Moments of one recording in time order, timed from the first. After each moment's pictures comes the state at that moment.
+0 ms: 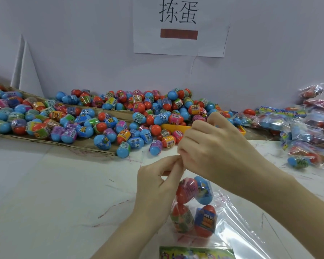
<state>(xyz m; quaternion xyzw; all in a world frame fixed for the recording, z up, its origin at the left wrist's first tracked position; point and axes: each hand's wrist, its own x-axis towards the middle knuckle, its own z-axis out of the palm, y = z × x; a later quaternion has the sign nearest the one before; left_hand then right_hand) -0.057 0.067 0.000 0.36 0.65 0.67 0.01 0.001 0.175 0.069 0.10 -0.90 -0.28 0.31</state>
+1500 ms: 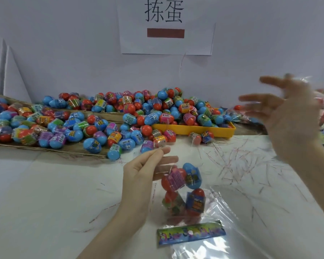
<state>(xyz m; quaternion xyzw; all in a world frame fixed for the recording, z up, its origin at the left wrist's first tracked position) -0.069 0.069 0.000 0.22 0.56 0.78 0.17 0.041 0.243 0.092 -0.11 -0.72 0.54 0.42</state>
